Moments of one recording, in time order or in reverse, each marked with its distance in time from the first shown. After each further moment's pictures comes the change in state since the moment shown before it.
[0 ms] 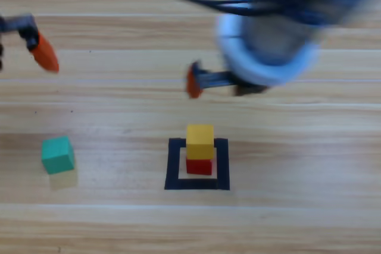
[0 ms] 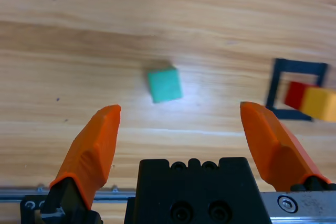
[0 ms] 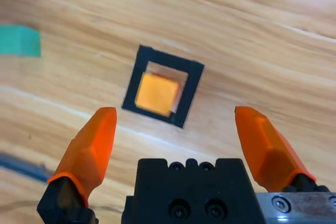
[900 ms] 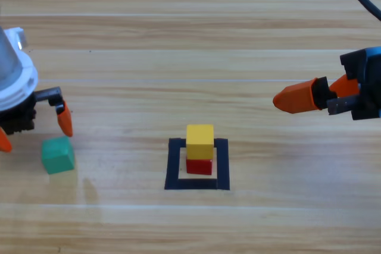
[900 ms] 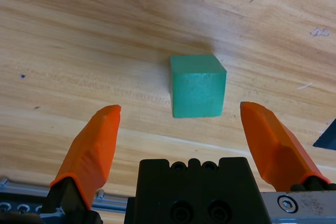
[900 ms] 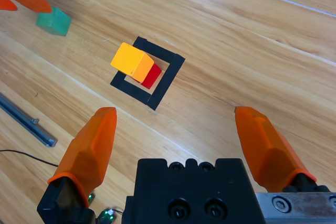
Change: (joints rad) arm 0 0.070 0.245 0.145 -0.127 -0.087 -0.096; arm 1 -0.159 -0.498 0.793 -0.643 0.196 -0.275
